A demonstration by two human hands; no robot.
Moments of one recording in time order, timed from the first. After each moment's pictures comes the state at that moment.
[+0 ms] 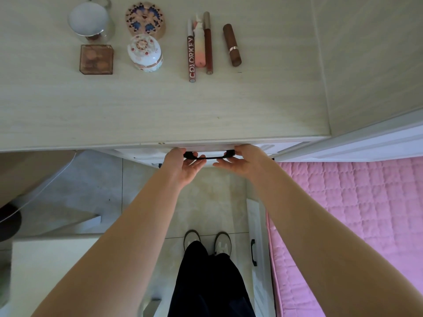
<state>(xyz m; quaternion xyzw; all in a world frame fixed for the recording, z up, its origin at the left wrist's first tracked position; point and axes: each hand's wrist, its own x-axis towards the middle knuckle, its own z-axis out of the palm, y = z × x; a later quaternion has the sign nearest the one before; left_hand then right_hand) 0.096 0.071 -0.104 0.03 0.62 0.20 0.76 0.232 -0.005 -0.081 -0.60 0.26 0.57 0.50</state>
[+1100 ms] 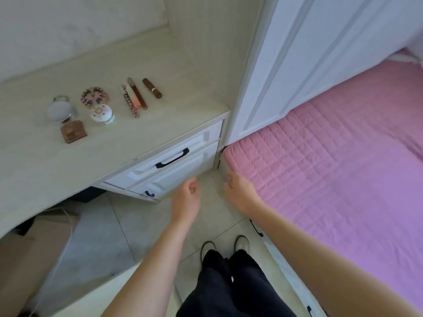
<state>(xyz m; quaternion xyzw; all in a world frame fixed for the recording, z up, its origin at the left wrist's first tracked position) 0.028 -0.075 0.006 0.75 0.43 -0.03 0.50 0.121 -0.201 0.044 -0.89 -0.14 0.35 0.26</state>
